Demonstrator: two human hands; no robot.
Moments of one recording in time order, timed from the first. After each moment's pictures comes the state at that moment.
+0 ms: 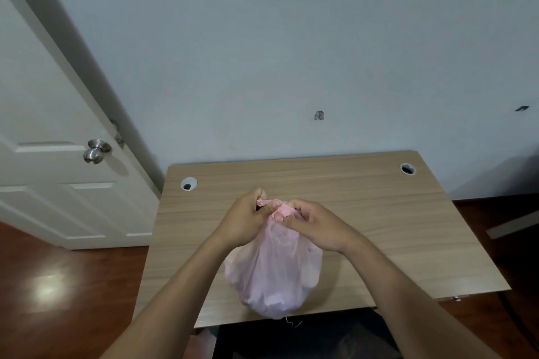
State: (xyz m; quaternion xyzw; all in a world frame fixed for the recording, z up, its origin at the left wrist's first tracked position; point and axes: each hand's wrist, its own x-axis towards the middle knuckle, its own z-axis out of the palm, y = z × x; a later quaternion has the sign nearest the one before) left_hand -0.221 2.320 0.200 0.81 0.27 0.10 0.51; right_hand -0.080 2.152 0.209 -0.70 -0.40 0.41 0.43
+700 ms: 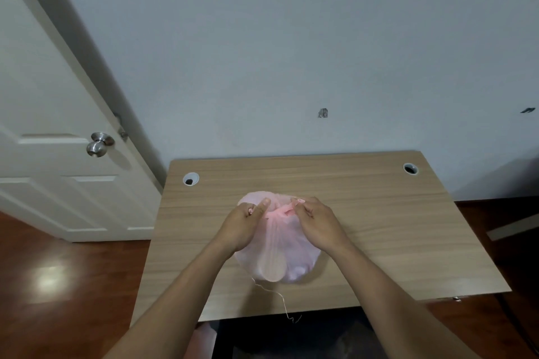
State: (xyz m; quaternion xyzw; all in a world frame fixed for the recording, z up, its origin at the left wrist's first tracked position) left_hand -0.237 2.320 0.167 0.76 0.36 0.06 0.53; right_hand -0.081 2.165 0.167 -0.84 -0.36 0.22 0.34
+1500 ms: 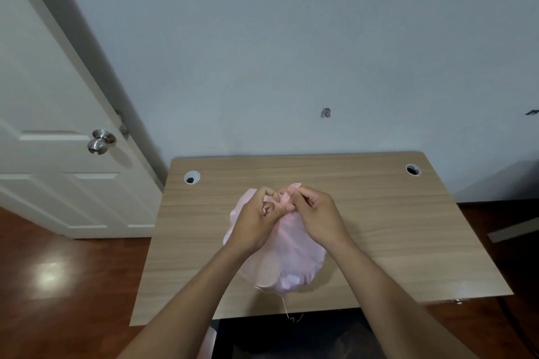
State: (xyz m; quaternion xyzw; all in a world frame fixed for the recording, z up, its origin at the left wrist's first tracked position) left_hand -0.221 2.296 0.177 0.74 0.28 0.19 0.58; right_hand -0.096 2.177 0.201 -0.76 -0.32 0.23 0.52
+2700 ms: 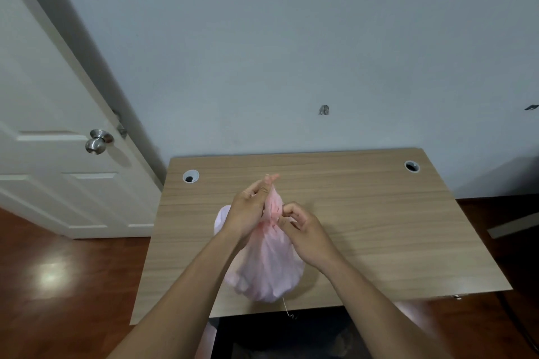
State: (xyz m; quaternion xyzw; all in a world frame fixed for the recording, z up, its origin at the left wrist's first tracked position) left_hand -0.215 2.302 0.202 0.54 0.32 0.18 0.76; right_hand -0.125 2.162 0.167 -0.69 -0.30 0.35 0.56
